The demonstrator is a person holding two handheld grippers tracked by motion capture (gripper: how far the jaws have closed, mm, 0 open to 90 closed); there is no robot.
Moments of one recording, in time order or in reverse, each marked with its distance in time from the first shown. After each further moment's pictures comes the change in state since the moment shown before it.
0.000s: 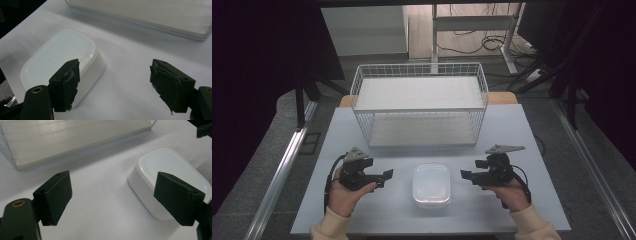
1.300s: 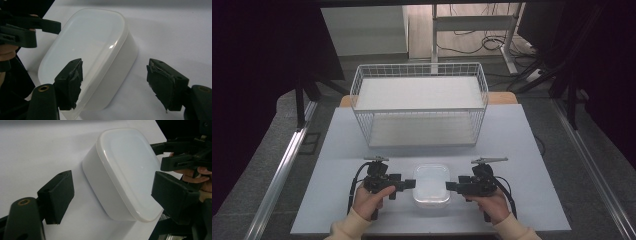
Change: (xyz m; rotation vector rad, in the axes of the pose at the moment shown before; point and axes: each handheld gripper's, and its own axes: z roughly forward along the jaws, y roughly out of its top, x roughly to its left) left arm -0.012 -0.016 0.062 0.147 -0.337 -0.242; right arm 0.022 -0.027 0.039 0.058 0.122 0.200
